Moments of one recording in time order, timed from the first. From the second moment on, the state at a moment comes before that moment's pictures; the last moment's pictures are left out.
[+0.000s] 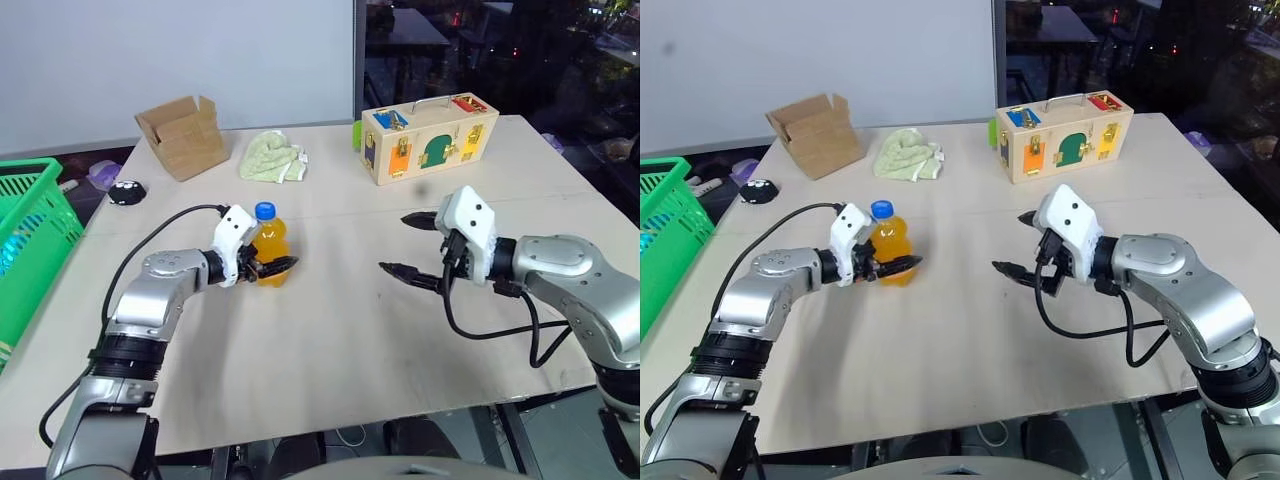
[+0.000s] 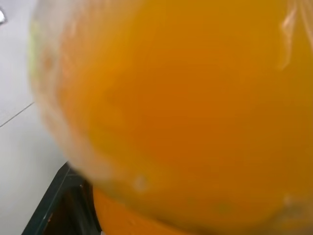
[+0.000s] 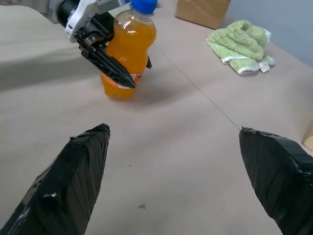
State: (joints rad) left arm -0.39 0.69 -0.01 0.13 -0.35 0.50 -0.89; right arm -0.45 -0.66 0.14 -0.61 0.49 0.87 0.70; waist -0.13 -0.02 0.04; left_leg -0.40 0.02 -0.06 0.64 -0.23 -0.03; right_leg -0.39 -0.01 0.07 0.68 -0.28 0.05
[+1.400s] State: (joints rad) left arm -0.50 1.06 0.62 0.70 -0.28 0.23 -0.44; right arm -0.82 -0.21 0.19 -0.33 0.64 0.67 0.85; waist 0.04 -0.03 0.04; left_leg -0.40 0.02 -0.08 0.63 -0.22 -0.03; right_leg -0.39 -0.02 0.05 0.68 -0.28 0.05
